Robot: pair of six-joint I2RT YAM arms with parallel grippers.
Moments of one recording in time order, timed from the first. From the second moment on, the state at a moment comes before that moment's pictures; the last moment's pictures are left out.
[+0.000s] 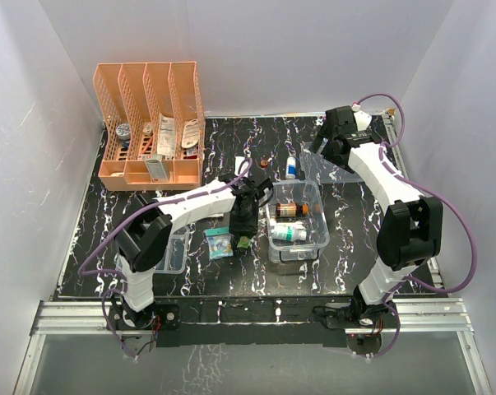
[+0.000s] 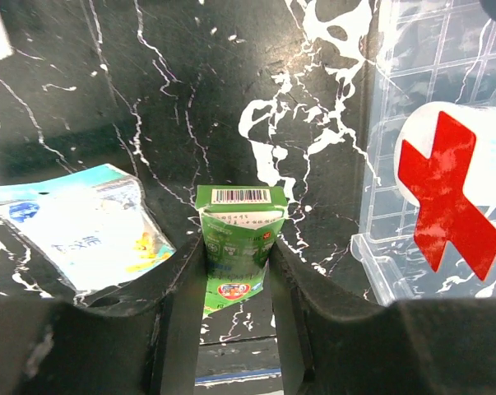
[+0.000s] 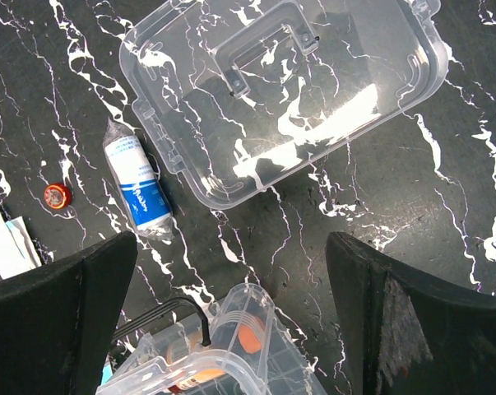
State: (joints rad) left arm -0.87 1.90 1.42 -0.92 -0.07 -0.77; right arm 0.19 1.69 1.47 -0.68 0.33 0.66
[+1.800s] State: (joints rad) left arm -1.00 2.02 2.08 -1.08 0.24 0.02; right arm 0.05 1.70 1.43 -0.63 0.32 0.66
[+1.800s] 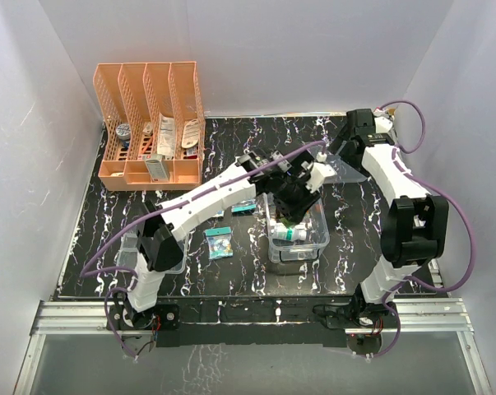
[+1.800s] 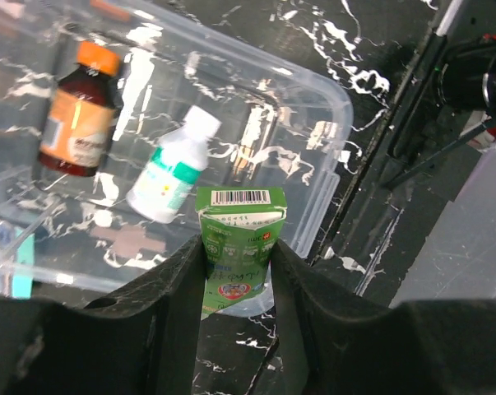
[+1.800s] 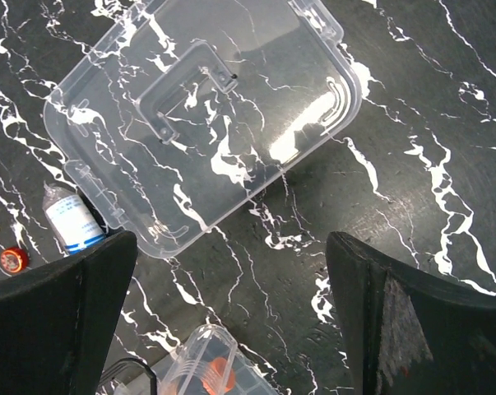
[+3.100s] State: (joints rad) left arm -1.04 2.19 1.95 -1.07 0.30 0.33; right arm -0.08 1.56 1.29 -0.60 0.28 0.65
